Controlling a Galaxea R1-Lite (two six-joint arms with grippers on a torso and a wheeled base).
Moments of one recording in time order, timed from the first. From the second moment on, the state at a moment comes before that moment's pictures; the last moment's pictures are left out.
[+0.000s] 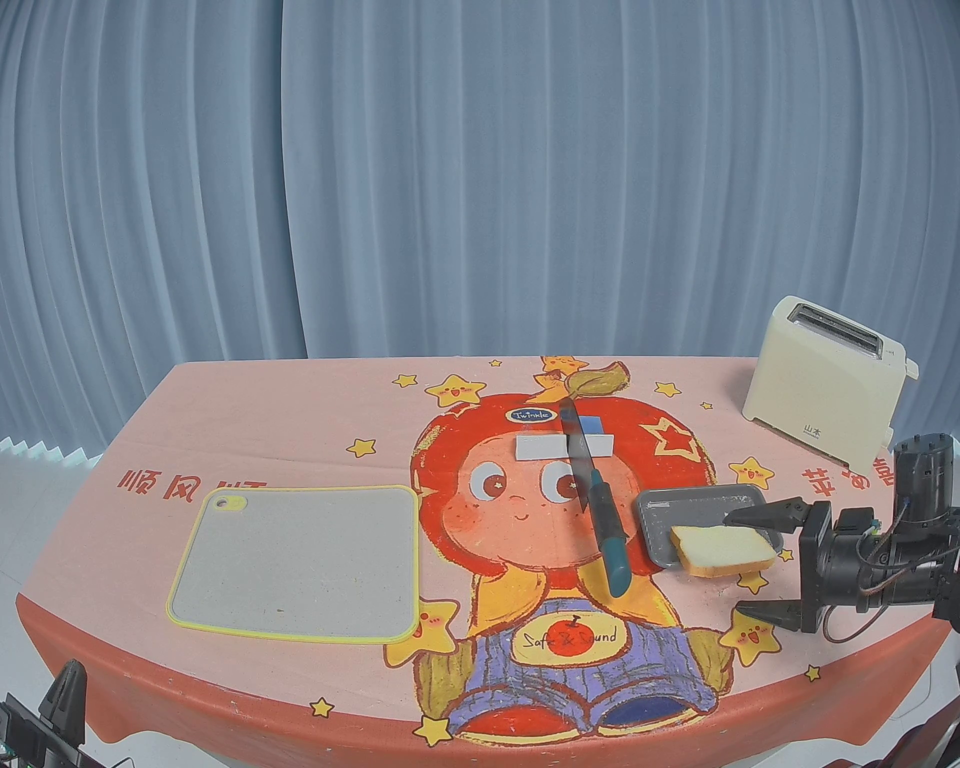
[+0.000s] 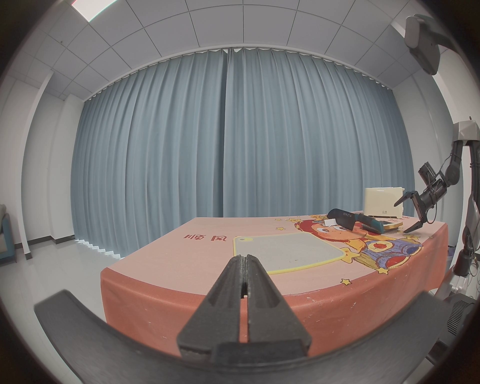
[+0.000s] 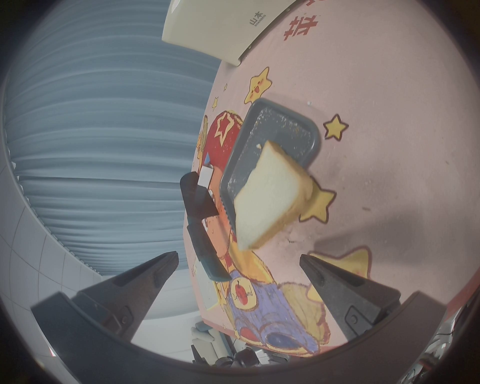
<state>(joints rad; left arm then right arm) 0.00 0.02 -0.02 0.00 -0.02 0.01 0.29 1.47 -0.36 -0.48 0.38 1.29</state>
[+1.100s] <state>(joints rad) 0.00 0.02 -0.02 0.00 -0.02 0.01 0.18 1.59 -0.46 -0.48 0.42 1.29</state>
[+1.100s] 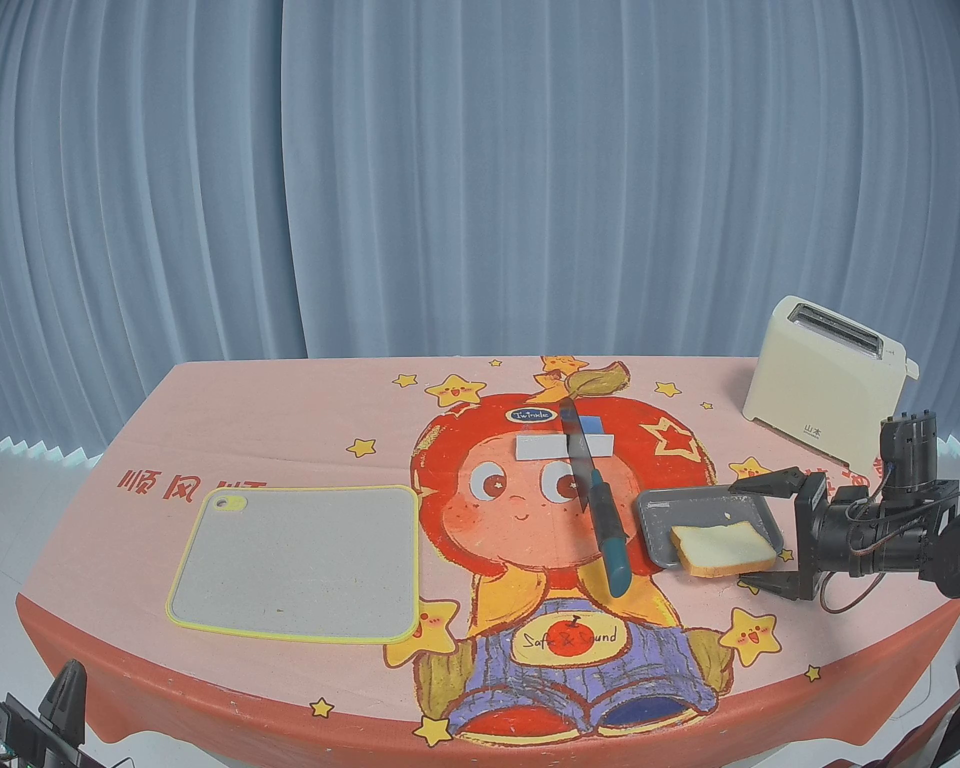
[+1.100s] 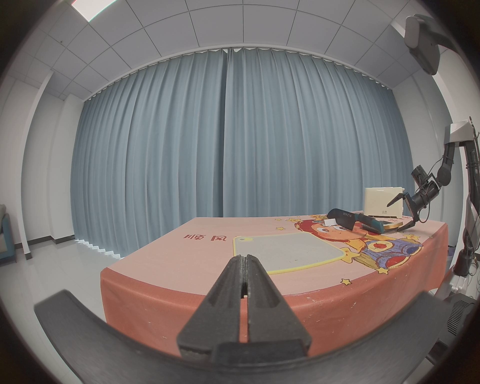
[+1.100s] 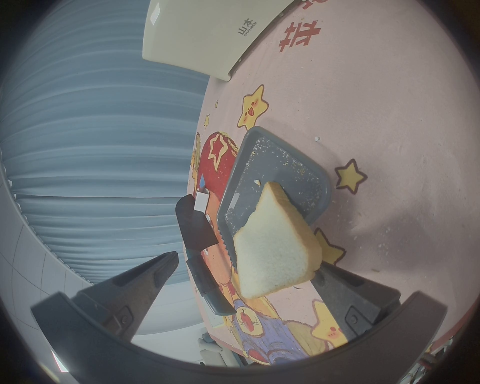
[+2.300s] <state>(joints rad) 0.00 0.02 -0.02 0.00 -0.02 0.01 0.19 1.53 -0.43 -0.48 0.41 1.28</state>
